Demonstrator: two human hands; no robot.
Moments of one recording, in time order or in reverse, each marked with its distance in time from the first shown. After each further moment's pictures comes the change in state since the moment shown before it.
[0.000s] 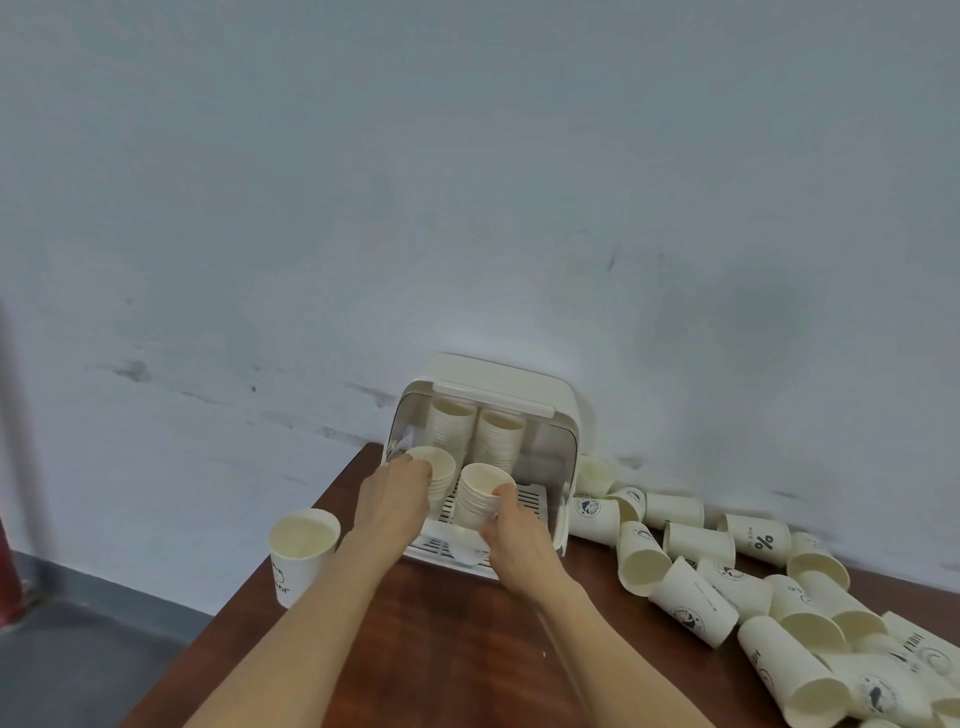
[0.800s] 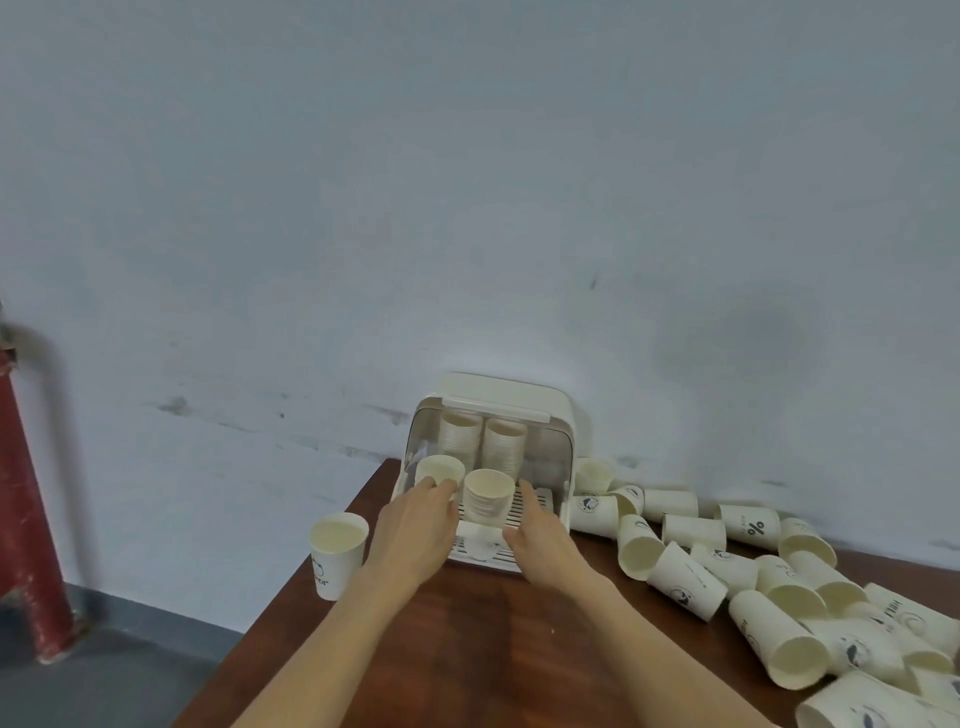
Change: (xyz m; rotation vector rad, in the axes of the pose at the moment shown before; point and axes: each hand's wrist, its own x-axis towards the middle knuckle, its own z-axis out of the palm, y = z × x) left_hand -0.073 0.023 -0.057 -0.097 0.037 0.104; right_hand -0.045 -0.011 -0.040 0.213 -0.020 0.002
